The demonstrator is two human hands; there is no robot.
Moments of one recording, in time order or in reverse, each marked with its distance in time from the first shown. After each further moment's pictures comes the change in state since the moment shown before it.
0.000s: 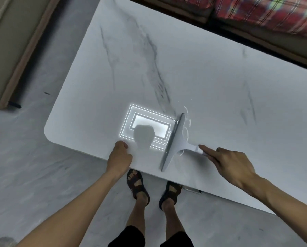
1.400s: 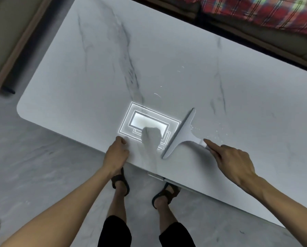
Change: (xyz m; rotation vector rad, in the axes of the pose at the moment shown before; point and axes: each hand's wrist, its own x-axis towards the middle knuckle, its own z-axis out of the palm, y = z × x) left_hand -0.081 0.068 0.128 0.029 0.067 0.018; right_hand -0.077 0.154 0.039 0.076 0.019 0.093
